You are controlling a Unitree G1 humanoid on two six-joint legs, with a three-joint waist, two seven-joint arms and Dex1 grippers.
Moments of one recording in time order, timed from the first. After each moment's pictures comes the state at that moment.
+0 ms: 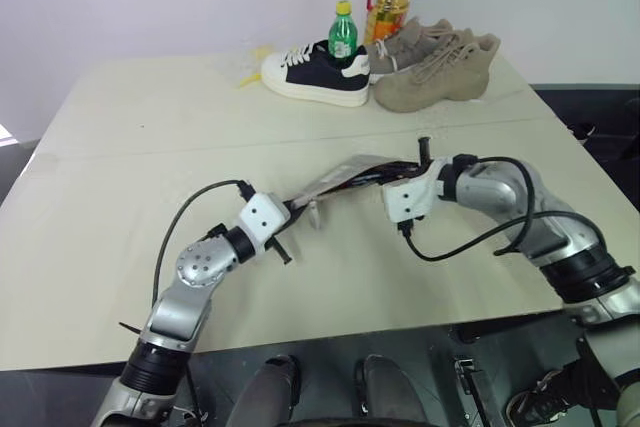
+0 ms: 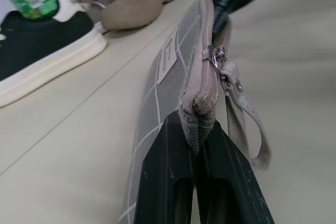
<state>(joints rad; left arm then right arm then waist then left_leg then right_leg) -0.18 0.36 -0.17 -0.17 -0.03 0.06 -0.60 -0.65 -0.80 0.39 0.03 -0.44 -0.26 0.76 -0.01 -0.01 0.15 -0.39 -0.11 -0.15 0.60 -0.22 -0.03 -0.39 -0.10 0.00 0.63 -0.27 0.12</state>
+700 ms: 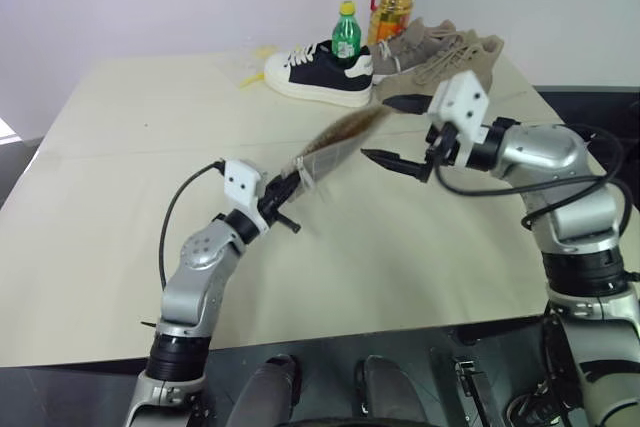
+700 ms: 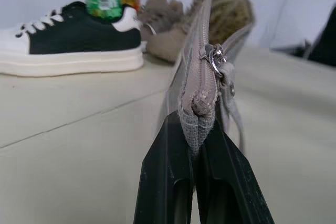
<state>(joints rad) -0.26 0.15 -0.01 -0.21 -0.32 0.33 -0.46 -0.65 -0.65 0.01 -0.22 0.40 0.56 0.94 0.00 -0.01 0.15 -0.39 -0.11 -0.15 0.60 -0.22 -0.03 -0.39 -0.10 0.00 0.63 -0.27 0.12</state>
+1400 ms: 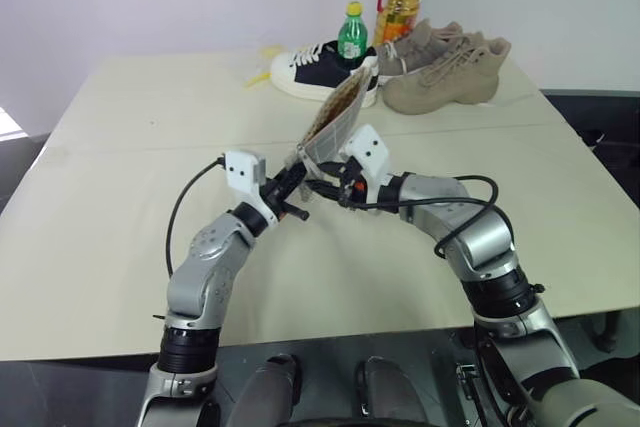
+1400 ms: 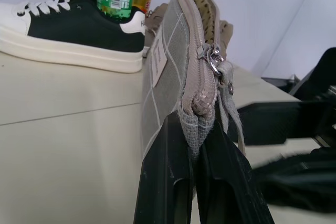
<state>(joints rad) -0.28 0.11 0.01 -0.22 -0.42 0.43 -0.40 -0.61 -0.36 0.23 -0.19 0.28 0.74 0.62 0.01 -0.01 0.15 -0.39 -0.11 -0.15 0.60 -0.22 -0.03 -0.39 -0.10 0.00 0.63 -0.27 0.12</state>
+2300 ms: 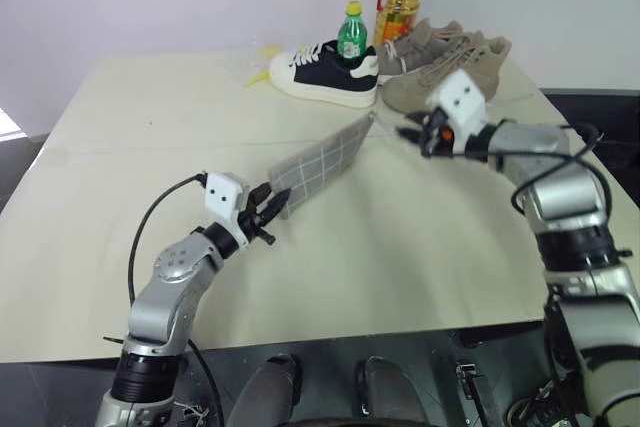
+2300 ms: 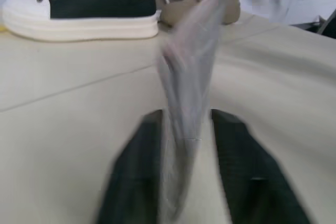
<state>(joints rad) -0.12 0.31 0.00 -0.33 -0.39 0.41 -0.48 -0.65 -0.70 0.11 0.01 0.20 0.52 0.86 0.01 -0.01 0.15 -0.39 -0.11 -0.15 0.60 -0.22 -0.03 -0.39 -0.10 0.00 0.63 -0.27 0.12</state>
